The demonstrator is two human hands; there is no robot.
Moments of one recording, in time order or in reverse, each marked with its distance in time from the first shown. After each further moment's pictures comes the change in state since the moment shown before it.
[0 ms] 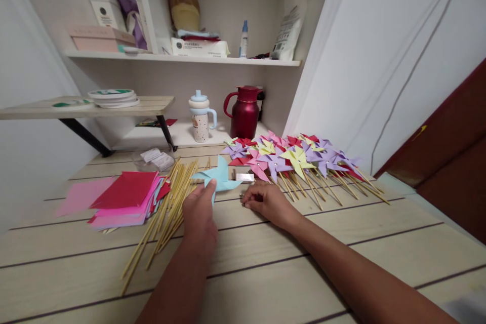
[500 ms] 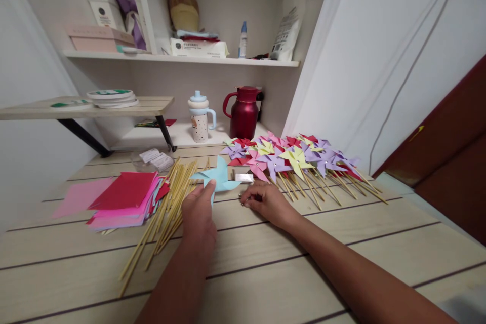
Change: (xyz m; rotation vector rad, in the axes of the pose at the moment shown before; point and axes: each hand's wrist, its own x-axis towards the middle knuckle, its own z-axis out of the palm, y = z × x) left_hand -0.001 0.001 0.000 0.007 -0.004 -0.009; right_hand 0.001 0.000 -0.001 -0.037 -0.001 -0.020
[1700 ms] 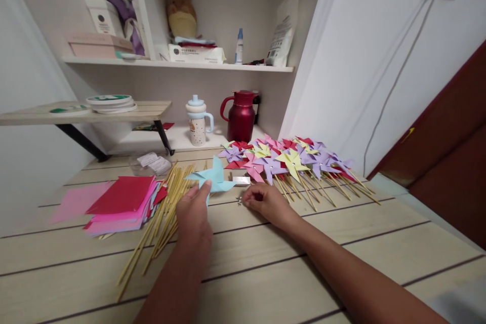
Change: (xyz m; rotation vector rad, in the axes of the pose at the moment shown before) left_hand 0.005 0.003 0.001 -0.022 0.009 0.039; right_hand -0.003 -0.004 -0.006 0.121 0.069 0.113
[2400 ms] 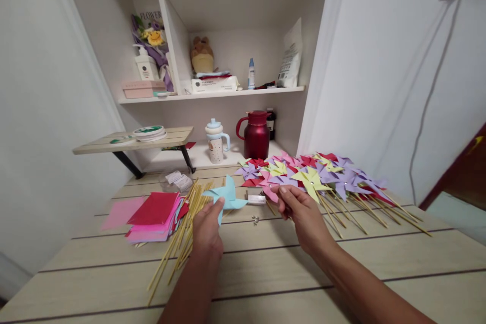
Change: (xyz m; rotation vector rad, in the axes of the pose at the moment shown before) left_hand 0.006 0.009 -0.011 0.012 -0.041 0.031; right_hand -0.006 -0.037 -0.021 0.700 0.299 0.108
